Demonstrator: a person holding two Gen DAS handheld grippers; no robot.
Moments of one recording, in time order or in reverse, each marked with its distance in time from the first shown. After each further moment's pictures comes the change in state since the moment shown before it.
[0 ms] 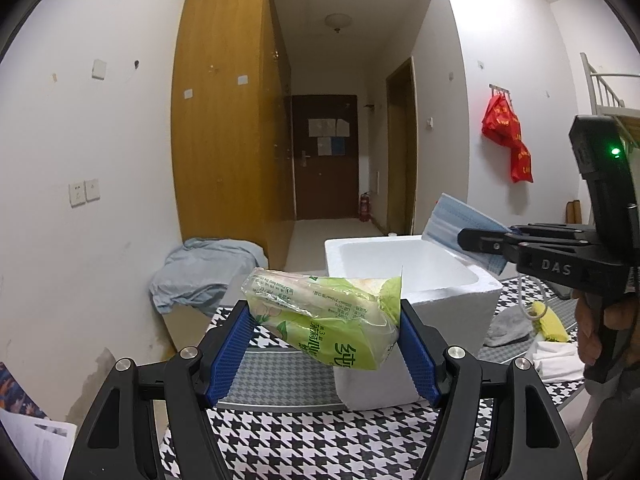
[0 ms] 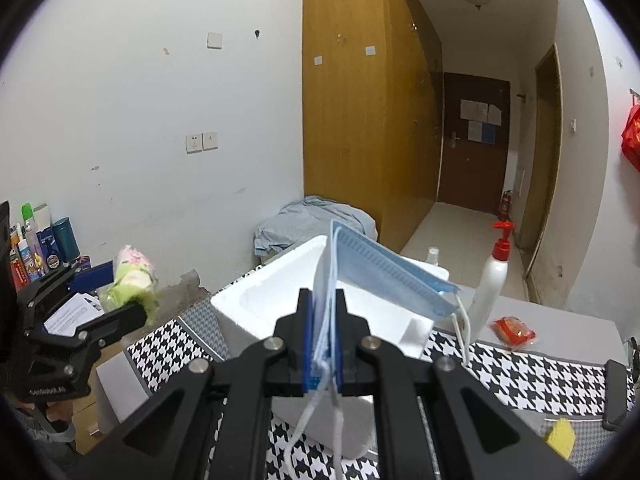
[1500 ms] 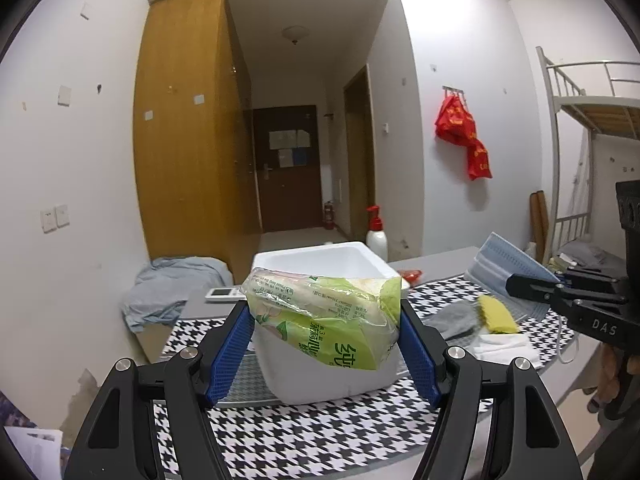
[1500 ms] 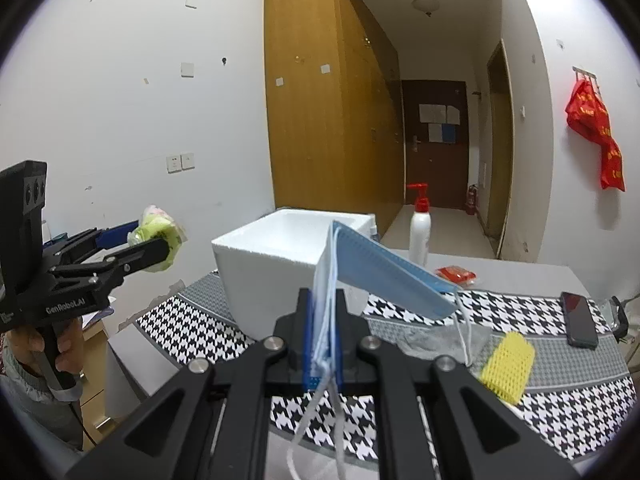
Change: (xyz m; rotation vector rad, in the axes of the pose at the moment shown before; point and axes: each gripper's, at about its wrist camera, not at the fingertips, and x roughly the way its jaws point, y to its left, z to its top) left arm -0.031 -0.055 -0.003 0.079 -0.040 -0.115; right arm -0.118 -0.023 -0.078 0.092 -0.076 -0.098
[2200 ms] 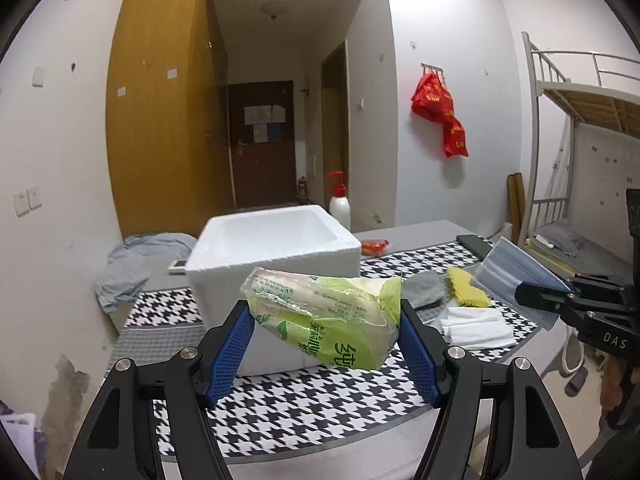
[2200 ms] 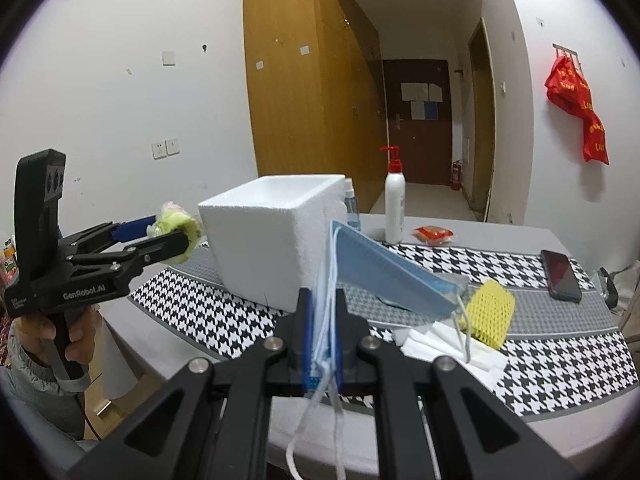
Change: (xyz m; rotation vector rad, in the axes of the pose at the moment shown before) left arm 0.010 -0.028 -0.018 0.001 0.086 -0.097; right arm -0.029 -0.011 -0.037 0.048 0.070 -0.052
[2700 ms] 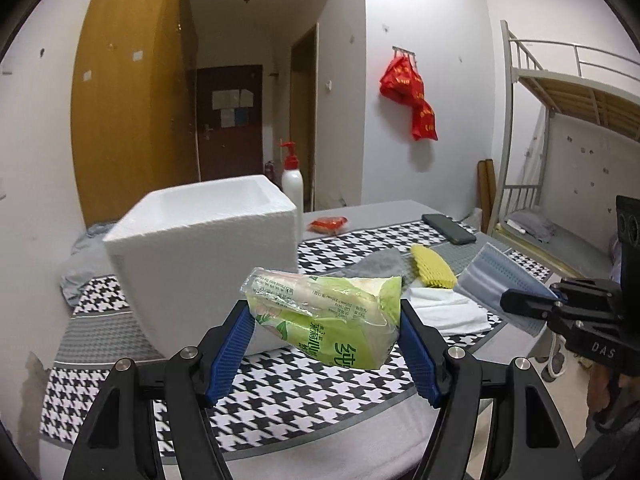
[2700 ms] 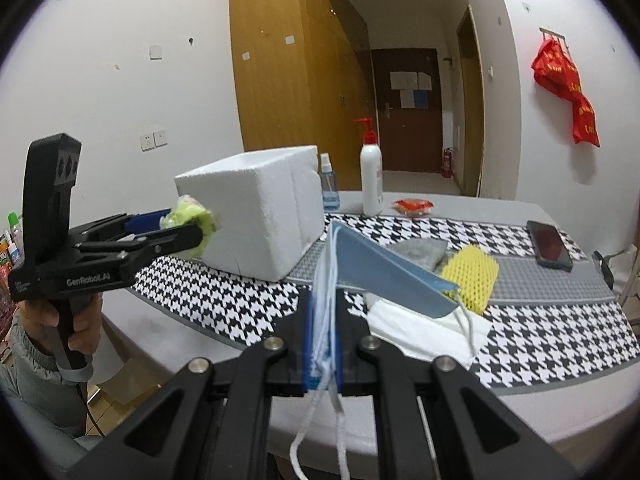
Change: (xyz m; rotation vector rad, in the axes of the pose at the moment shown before) left arm 0.033 -0.029 -0.015 0.000 0.060 -0.133; right arm -0.001 -0.030 -0.036 0.024 0.031 -0.026
